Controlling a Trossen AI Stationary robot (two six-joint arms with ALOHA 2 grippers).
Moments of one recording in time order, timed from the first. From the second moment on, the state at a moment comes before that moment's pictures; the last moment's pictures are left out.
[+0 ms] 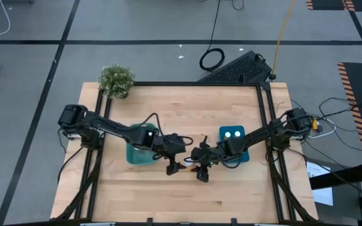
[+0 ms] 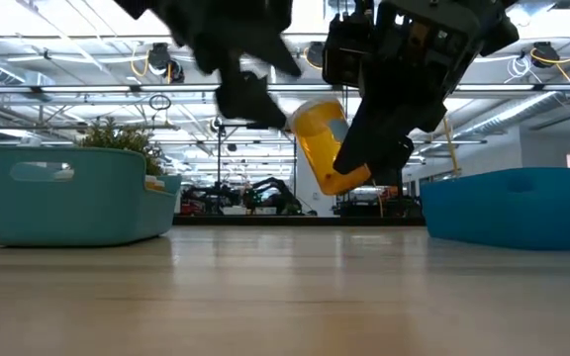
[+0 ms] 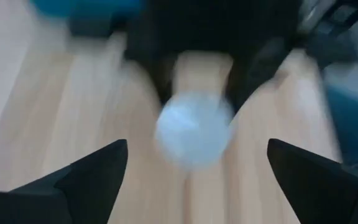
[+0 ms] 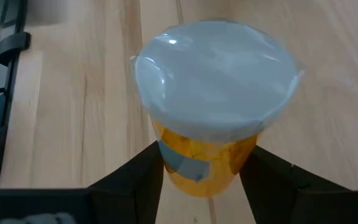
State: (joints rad) left arm -0.18 1.69 1.14 -0.16 0.07 -0.33; right arm 0.28 1.73 0.94 -0.05 -0.01 0.52
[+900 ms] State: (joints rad) left arm -0.18 1.77 1.14 -0.05 0.05 -0.32; right arm 0.28 1.73 0.94 -0.06 -0.03 0.49
